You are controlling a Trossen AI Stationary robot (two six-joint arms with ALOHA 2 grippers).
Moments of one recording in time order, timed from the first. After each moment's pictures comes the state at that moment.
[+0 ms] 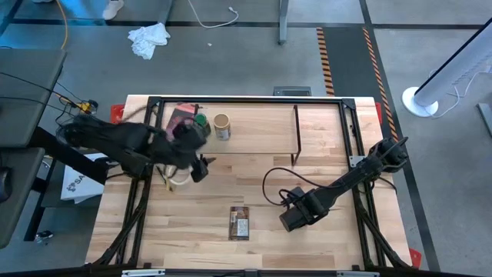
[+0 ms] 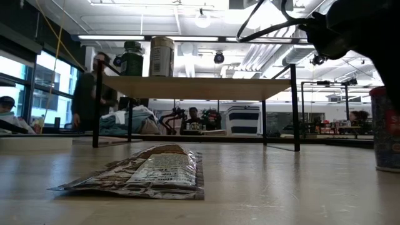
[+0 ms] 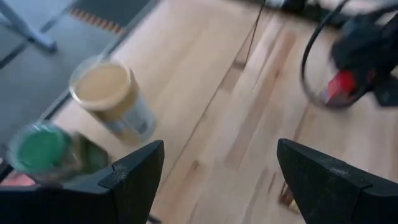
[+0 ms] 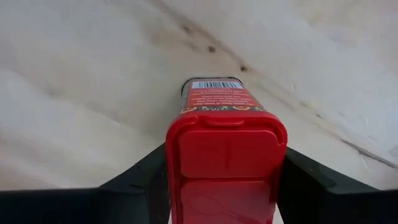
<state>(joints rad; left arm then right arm) -0.30 1.32 1.56 -1.14 -0.57 -0.60 0.55 1.79 1.26 -1.03 -0.06 1.58</state>
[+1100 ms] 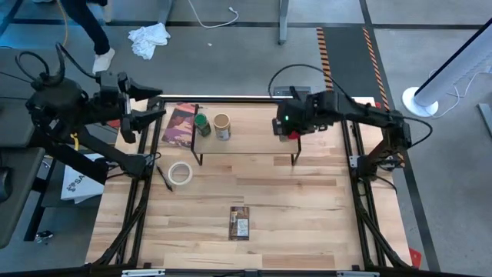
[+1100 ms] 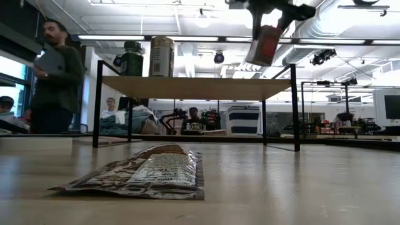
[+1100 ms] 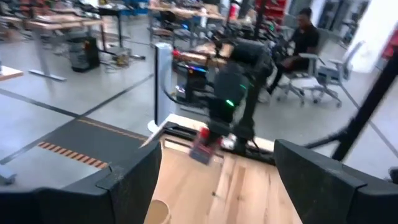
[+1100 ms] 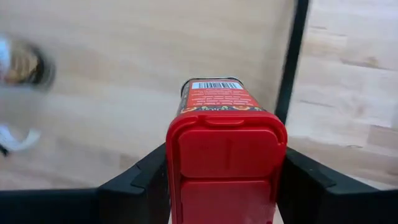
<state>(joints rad) -0.30 1.01 1.83 -0.99 -0.62 -0.22 -0.15 1.63 1.81 -1.45 0.23 1.20</state>
